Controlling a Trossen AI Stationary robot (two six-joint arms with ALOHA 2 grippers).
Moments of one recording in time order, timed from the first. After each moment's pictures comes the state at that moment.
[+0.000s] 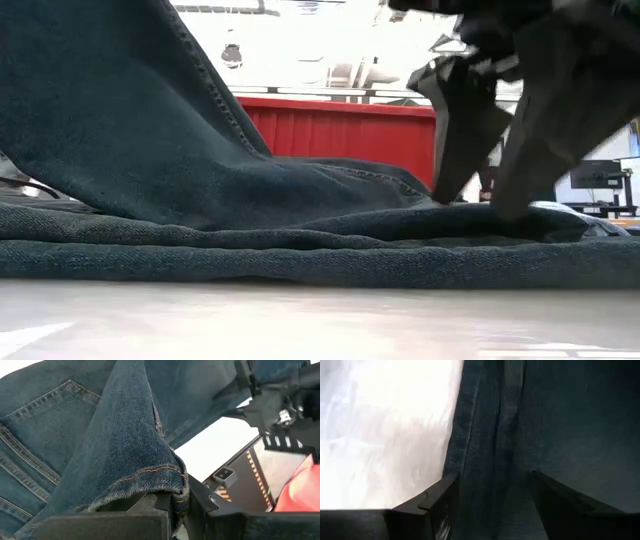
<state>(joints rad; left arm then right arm) -0.63 1.43 1.63 -1.28 -0.27 -1.65 0.57 1.99 1.43 -0.68 0.27 0.35</state>
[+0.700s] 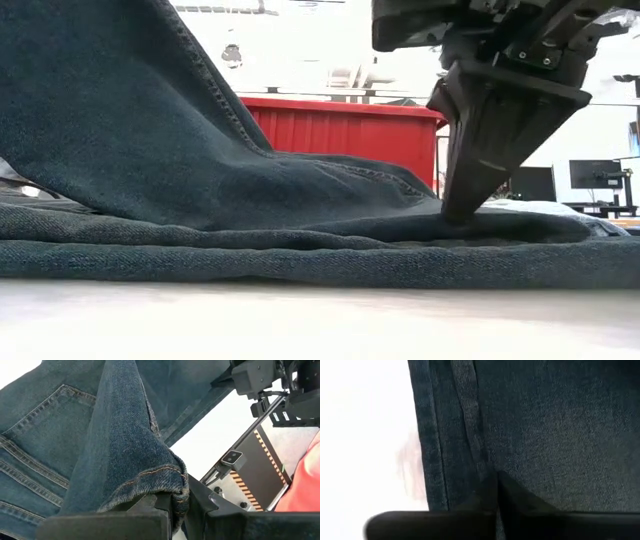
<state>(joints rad) -0.63 1.43 1.63 -1.28 -0.22 -1.51 0.56 2.03 1.50 -0.78 0.27 0.66</state>
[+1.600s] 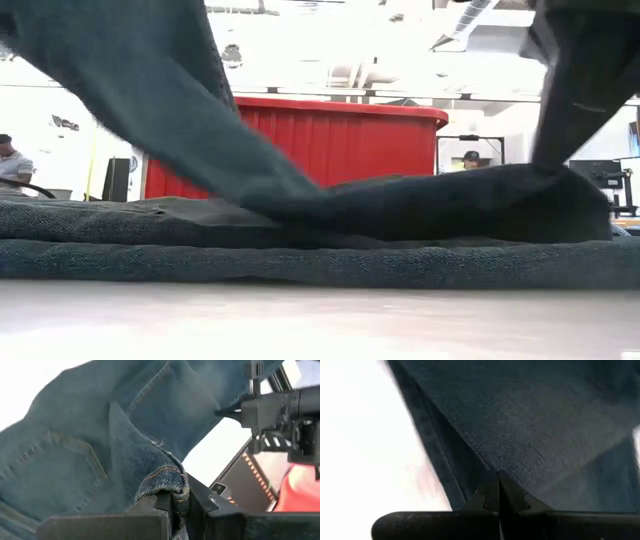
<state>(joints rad) -0.45 1.44 1.63 -1.15 -0.23 -1.33 0.68 2.03 1.61 -1.09 0.38 1.06</state>
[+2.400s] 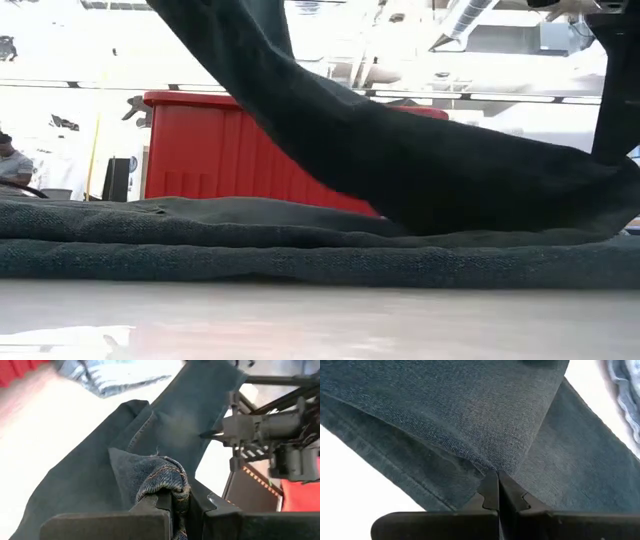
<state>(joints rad) -0.21 1.44 1.63 -0.92 -0.15 -0.84 0.74 2.03 1.61 -1.32 0.43 1.63</state>
